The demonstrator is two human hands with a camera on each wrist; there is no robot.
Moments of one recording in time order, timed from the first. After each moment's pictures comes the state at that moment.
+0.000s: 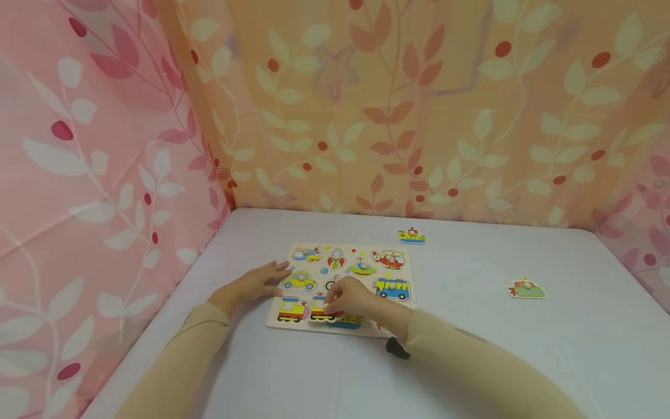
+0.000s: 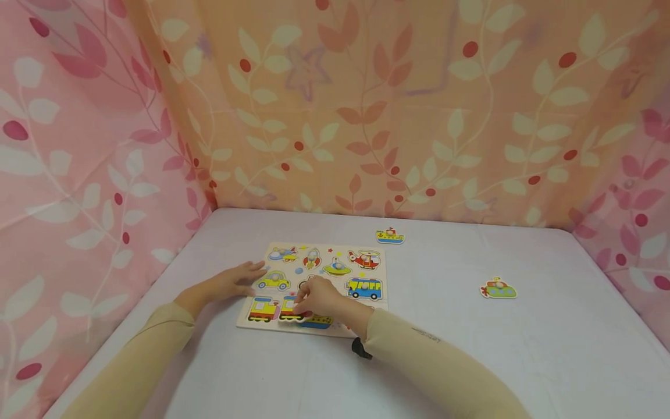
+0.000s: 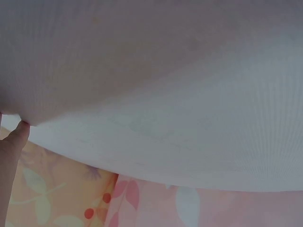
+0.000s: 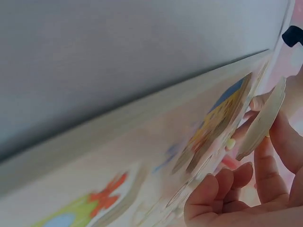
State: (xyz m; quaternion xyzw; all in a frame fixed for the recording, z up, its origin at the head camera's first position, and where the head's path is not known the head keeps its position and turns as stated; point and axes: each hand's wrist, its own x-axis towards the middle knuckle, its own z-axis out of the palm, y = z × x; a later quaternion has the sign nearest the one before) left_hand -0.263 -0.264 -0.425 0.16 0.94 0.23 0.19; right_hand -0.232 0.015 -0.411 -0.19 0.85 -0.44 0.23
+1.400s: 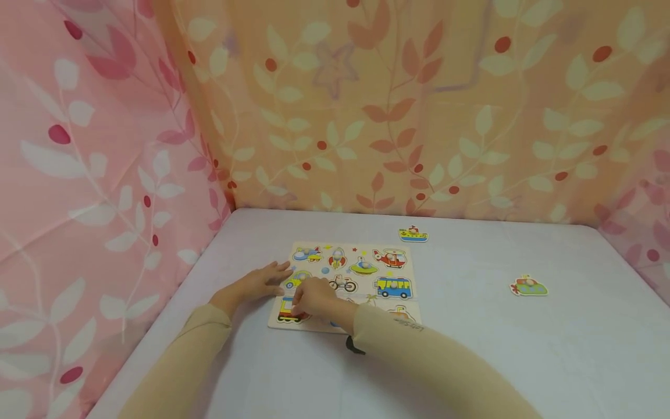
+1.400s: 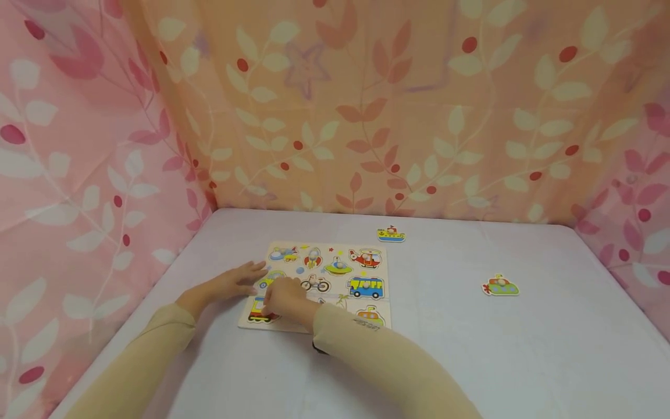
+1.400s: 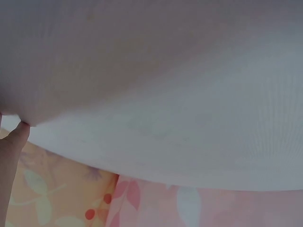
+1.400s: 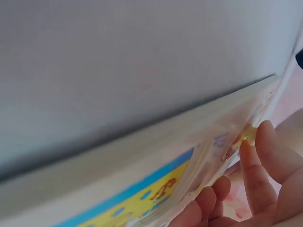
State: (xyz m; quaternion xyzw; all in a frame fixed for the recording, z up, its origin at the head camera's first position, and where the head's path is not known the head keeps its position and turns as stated) left_hand -0.262 -0.266 -0.424 0.18 0.93 0.25 0.18; right_hand -0.228 -0.062 -0.411 -0.18 0.92 -0.31 0.17
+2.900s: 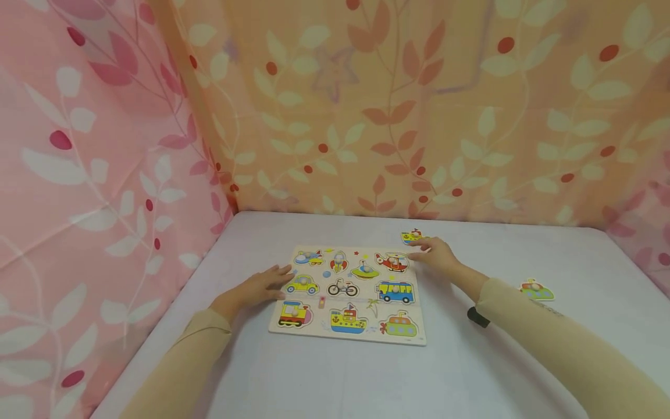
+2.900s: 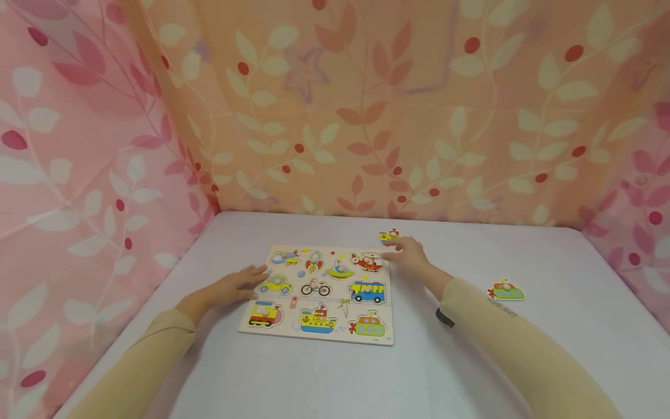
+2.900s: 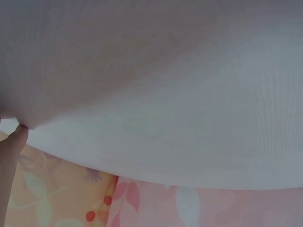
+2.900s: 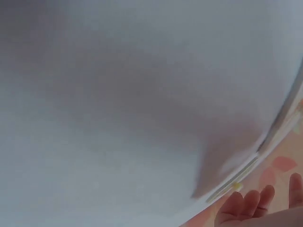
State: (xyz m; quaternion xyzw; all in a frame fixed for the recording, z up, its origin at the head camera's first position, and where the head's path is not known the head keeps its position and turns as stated) left_hand -0.258 -0.264 -0.427 0.19 0.94 0.23 0.17; right_hand -0.325 0.176 -0.417 -0.08 0.91 -0.40 0.07
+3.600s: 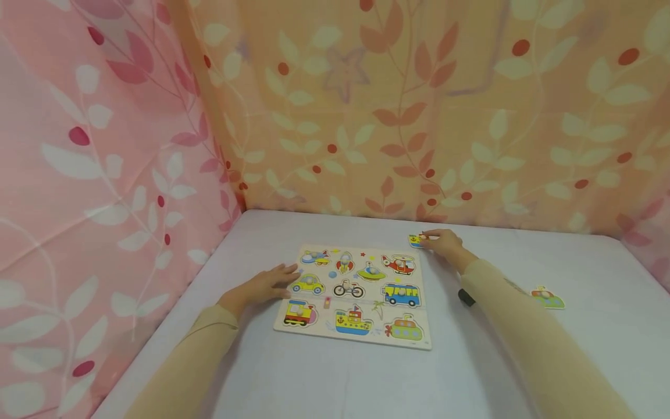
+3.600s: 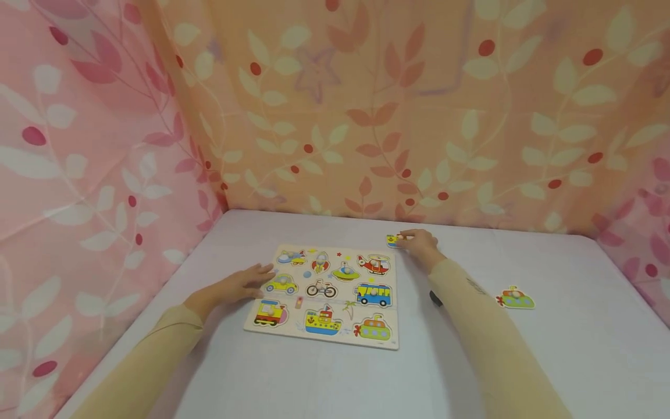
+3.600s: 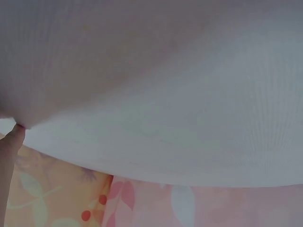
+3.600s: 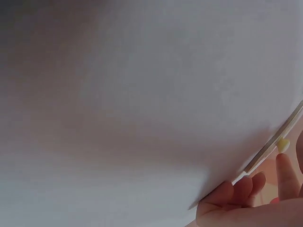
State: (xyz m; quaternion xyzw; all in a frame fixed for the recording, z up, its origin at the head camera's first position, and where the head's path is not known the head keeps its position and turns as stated) left_hand -0.257 -0.263 -0.424 0.19 0.94 0.22 0.17; right_hand -0.382 0.186 -0.423 0.04 0.91 -0.38 0.12
